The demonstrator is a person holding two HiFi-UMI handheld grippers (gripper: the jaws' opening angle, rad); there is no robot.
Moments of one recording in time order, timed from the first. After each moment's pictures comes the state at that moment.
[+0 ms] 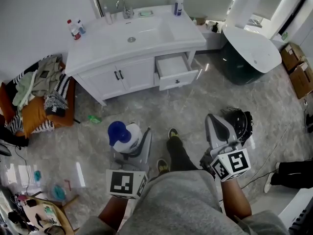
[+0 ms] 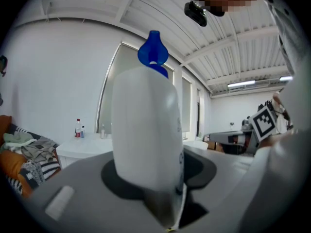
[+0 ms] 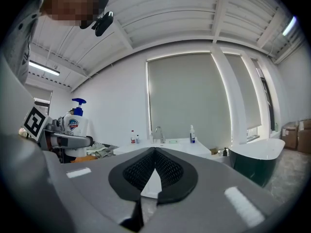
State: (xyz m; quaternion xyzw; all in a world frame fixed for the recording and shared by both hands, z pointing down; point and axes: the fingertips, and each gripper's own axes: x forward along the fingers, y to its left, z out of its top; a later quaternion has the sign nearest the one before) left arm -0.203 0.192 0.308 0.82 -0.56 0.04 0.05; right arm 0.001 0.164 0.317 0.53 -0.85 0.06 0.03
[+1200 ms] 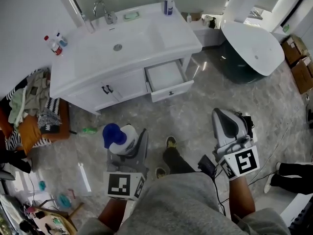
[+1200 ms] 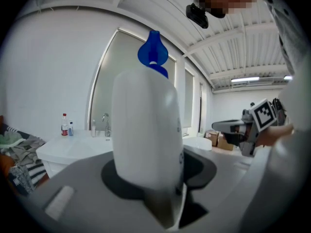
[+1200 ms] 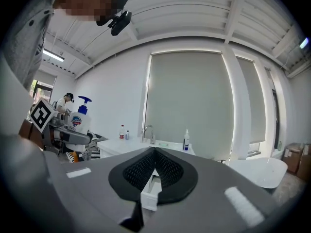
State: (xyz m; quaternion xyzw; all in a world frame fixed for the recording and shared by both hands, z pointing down) left arm -0.157 0.029 0.326 0.83 -0.55 0.07 0.08; right arm 0.064 0.003 0.305 0.52 -0.85 0.01 0.08
